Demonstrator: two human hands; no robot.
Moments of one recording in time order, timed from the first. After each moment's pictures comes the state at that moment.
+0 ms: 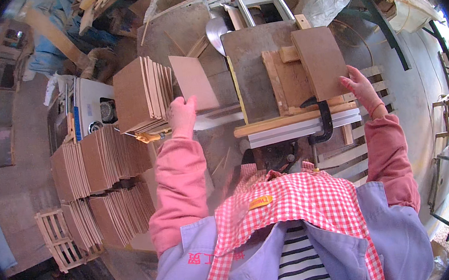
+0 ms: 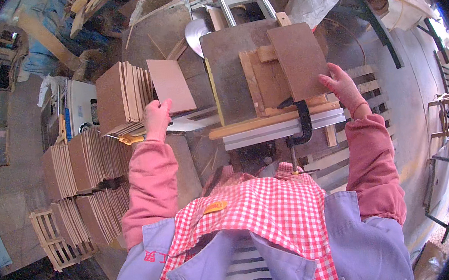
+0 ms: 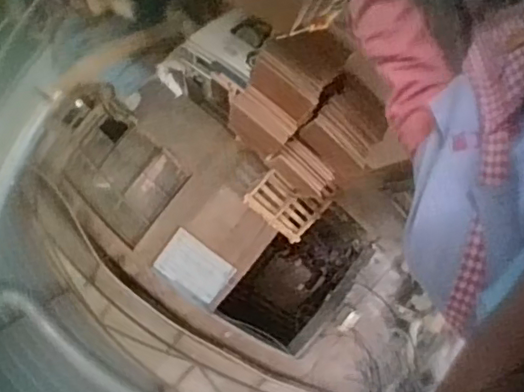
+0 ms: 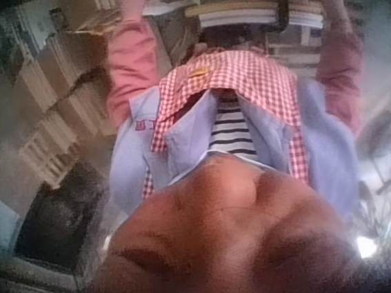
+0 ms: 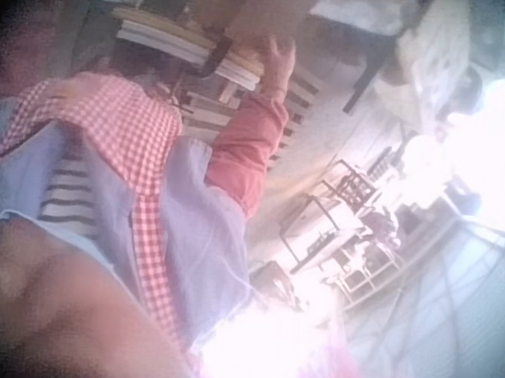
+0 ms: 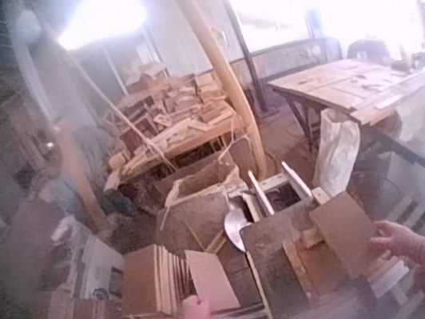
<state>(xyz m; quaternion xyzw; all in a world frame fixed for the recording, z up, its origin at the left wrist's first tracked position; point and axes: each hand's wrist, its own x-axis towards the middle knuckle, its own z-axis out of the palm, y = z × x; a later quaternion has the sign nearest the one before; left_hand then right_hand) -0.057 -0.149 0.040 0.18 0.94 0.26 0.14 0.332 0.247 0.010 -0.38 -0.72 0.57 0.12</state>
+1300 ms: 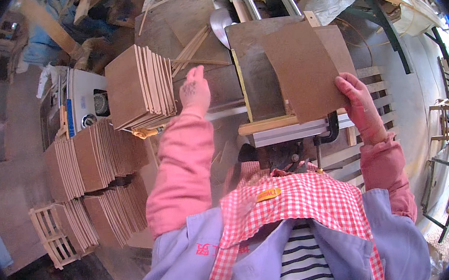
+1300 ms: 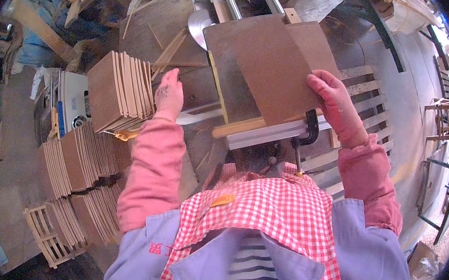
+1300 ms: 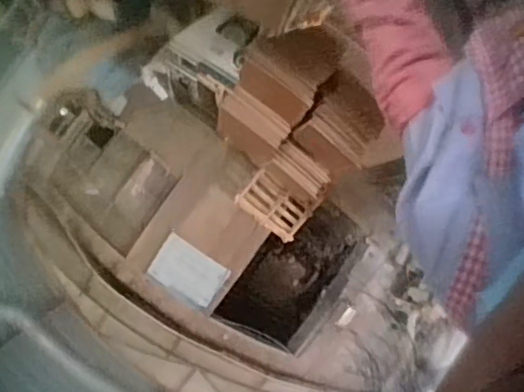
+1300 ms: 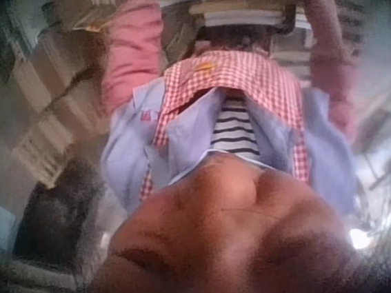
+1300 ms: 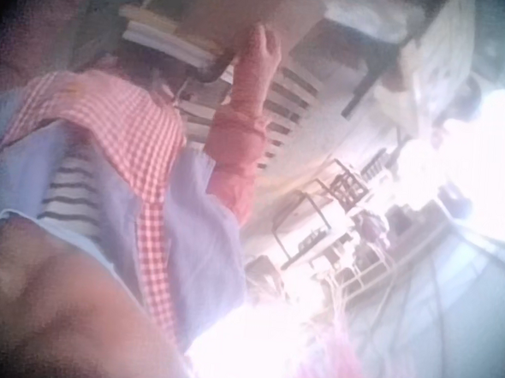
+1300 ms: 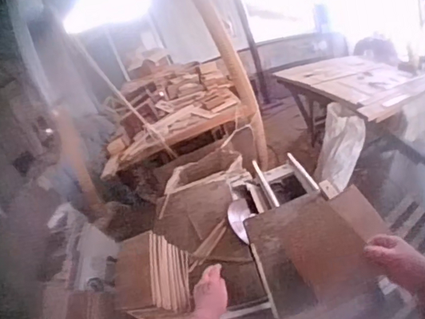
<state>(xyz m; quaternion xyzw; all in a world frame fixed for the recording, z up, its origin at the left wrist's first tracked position) -0.075 -0.108 -0.005 0.39 0.90 0.18 0.02 0.270 0.126 0.108 -0.35 -0.54 0.74 0.18</state>
